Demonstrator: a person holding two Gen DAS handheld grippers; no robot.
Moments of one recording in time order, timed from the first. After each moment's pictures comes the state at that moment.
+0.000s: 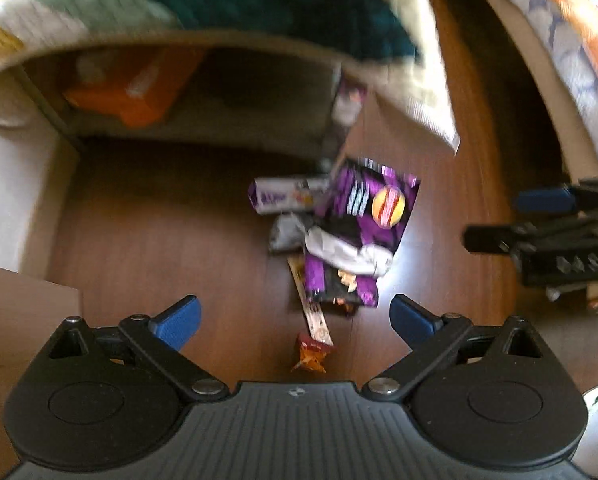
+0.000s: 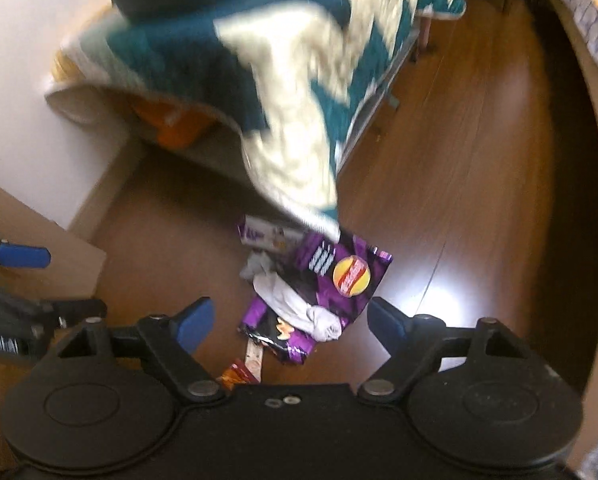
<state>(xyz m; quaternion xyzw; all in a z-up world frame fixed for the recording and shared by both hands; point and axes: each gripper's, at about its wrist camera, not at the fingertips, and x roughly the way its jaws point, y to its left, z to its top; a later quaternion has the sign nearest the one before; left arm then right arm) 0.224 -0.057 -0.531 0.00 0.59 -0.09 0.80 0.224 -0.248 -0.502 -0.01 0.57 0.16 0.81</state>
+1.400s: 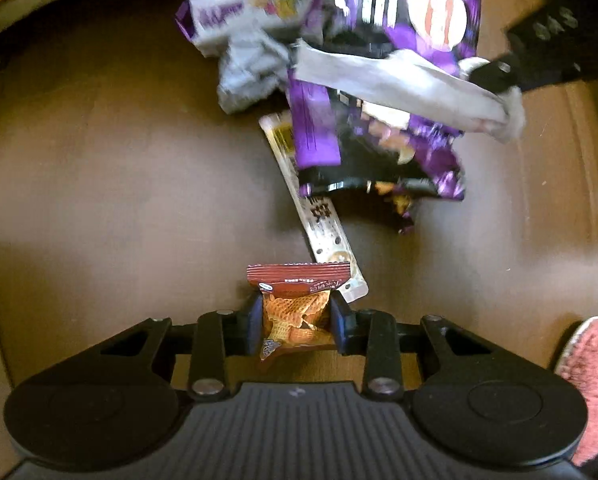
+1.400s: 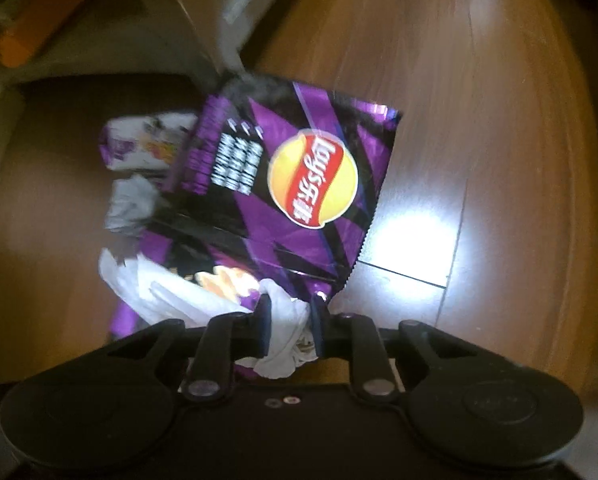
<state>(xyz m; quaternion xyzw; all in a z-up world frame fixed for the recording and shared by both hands) 0.215 -0.102 -0.749 0.06 0.66 -0.09 0.75 0.244 -0.247 -0.720 0.03 0.63 0.07 0.77</state>
